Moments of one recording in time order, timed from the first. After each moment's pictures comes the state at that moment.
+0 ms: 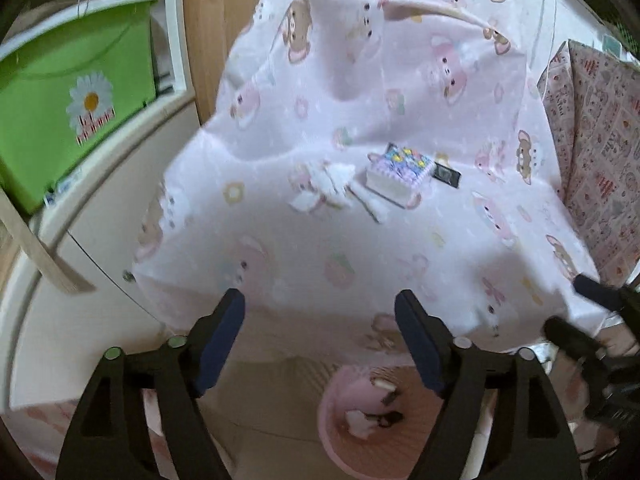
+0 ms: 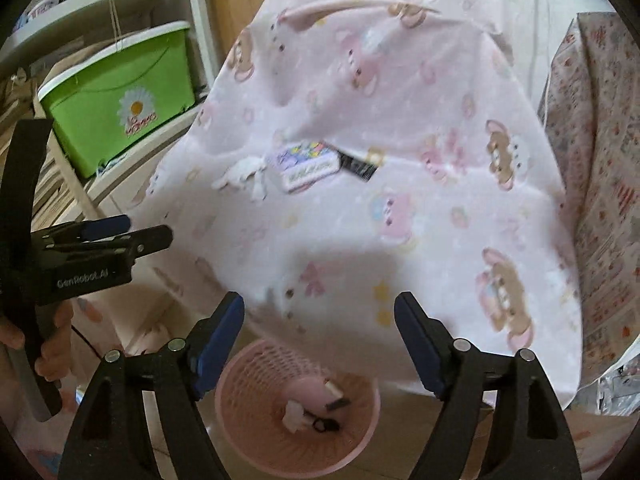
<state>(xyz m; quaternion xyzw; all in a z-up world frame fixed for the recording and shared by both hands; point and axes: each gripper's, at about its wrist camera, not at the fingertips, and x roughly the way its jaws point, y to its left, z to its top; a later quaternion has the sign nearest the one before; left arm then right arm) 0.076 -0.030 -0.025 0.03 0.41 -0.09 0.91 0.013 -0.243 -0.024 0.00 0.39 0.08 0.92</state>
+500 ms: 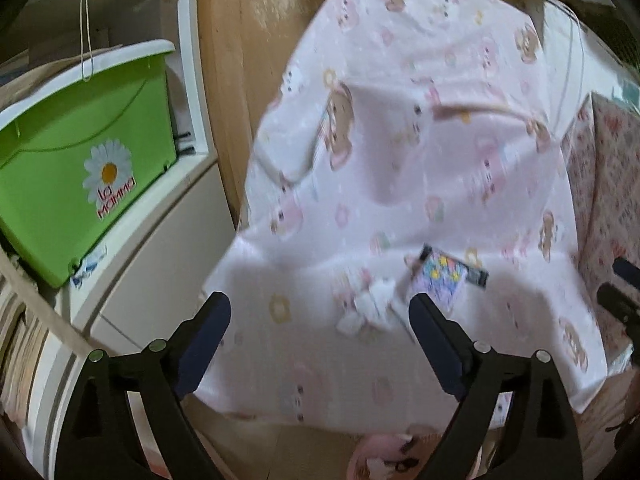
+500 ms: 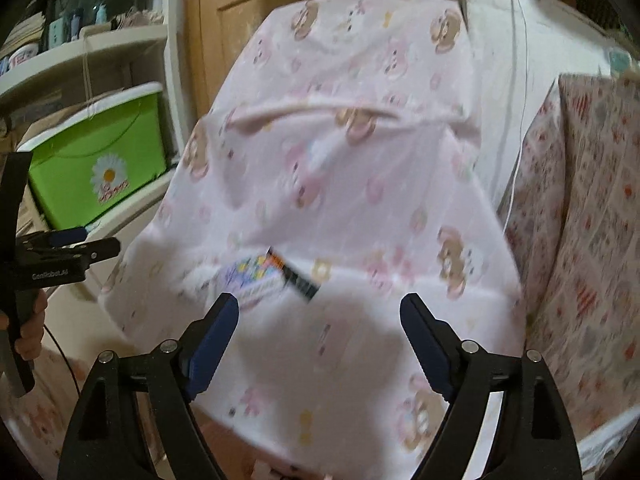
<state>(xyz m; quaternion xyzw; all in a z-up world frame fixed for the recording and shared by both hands) 0.142 -0.009 0.045 0.03 0.36 -0.07 0.93 0.069 -0.285 0.054 -0.01 0.30 0.04 0.95</state>
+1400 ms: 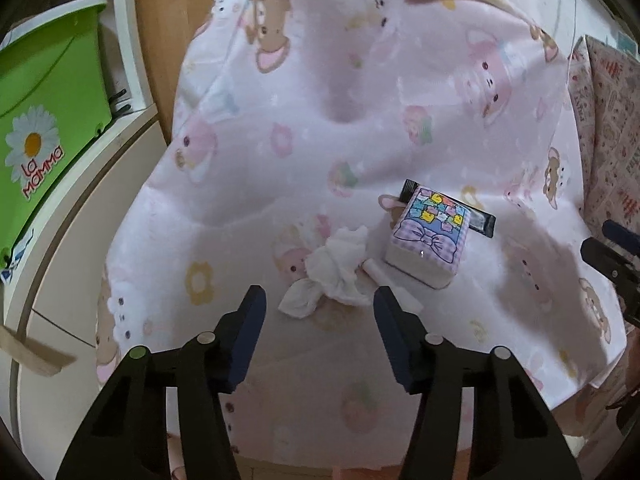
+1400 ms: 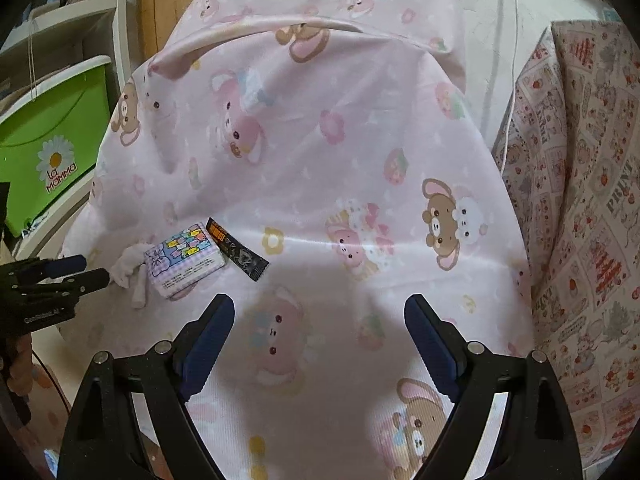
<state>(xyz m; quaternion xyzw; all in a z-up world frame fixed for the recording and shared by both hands) 0.177 -0.052 -0.042 0.05 0.42 -0.13 0.90 0.115 -0.298 -0.010 -0.01 0.36 -0.02 0.93</state>
